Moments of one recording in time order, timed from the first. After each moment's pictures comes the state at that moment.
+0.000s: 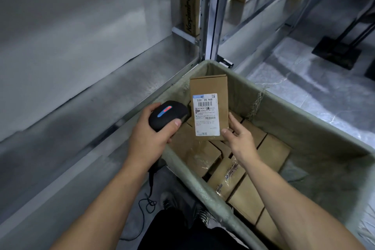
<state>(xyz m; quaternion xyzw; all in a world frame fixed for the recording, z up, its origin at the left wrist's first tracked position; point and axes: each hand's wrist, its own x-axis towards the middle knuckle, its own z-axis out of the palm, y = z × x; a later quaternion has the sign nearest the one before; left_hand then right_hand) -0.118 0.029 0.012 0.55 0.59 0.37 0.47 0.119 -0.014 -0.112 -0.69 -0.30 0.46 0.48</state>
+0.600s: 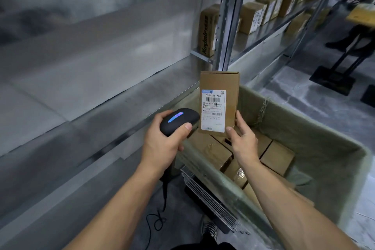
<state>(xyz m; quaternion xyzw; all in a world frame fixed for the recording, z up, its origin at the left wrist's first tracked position) -0.183 -0.051 0.050 0.54 0.53 0.43 0.49 0.036 -0.066 -0.040 -0.71 -0.36 0.30 0.53</state>
